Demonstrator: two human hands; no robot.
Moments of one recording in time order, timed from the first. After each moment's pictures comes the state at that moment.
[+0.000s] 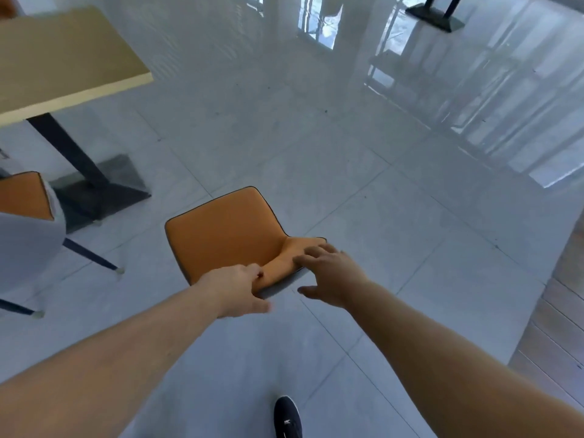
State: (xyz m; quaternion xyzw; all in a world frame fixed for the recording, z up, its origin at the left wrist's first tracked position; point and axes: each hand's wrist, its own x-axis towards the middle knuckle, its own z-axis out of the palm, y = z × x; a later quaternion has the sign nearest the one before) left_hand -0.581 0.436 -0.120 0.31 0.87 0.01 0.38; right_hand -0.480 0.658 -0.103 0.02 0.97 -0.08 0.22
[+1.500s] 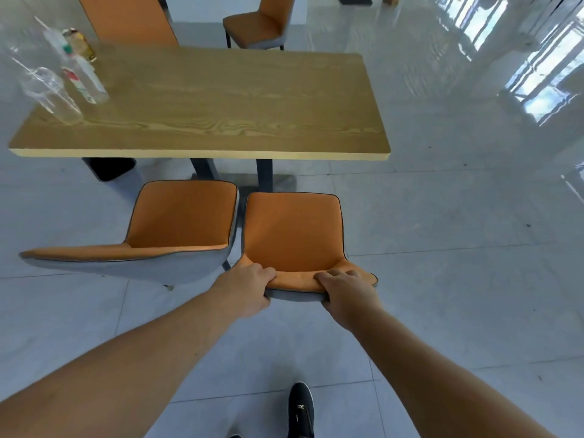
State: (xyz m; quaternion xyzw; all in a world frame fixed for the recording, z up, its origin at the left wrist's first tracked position) left_hand -0.952 0.118 -0.135 0.09 0.96 0.12 0.25; right_hand -0.974 0.363 -0.139 -0.20 0.95 -0.03 0.22
